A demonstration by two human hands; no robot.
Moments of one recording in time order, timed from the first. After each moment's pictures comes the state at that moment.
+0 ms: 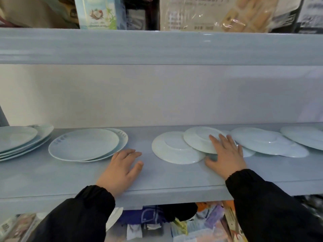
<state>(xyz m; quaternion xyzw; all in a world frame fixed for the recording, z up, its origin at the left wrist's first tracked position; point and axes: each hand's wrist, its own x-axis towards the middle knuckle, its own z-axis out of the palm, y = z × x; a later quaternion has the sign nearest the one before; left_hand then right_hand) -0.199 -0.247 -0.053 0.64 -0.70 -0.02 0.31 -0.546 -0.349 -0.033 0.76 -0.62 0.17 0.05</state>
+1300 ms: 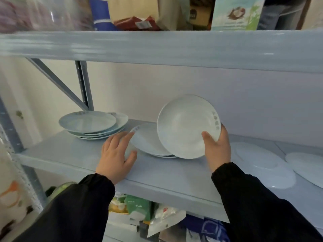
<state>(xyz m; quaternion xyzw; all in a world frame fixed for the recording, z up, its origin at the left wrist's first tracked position) -0.017 -0.163 -0.035 0.75 -0.55 0.18 0.33 -0.275 -0.314 0.009 0.60 -0.35 0.57 -0.43</state>
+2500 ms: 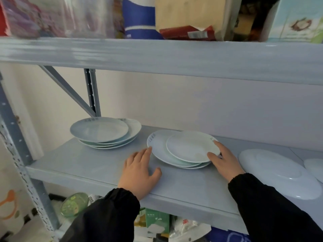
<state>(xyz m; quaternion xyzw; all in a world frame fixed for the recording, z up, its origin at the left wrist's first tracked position) 0.000 -0.170 -0.049 0.78 -0.55 0.06 0.30 -0.248 -0.343 -0.026 0.75 -0.47 0.33 -0.31</state>
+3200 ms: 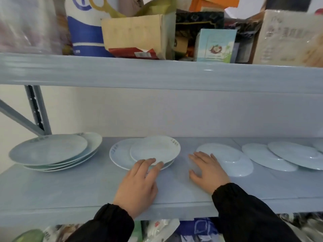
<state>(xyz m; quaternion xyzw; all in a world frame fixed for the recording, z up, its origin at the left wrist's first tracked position) -0.069 -0.181 -0.032 0.56 -0.76 0.16 0.27 -0.321 -0.292 -0.029 0.84 -0.49 0.22 0.01</state>
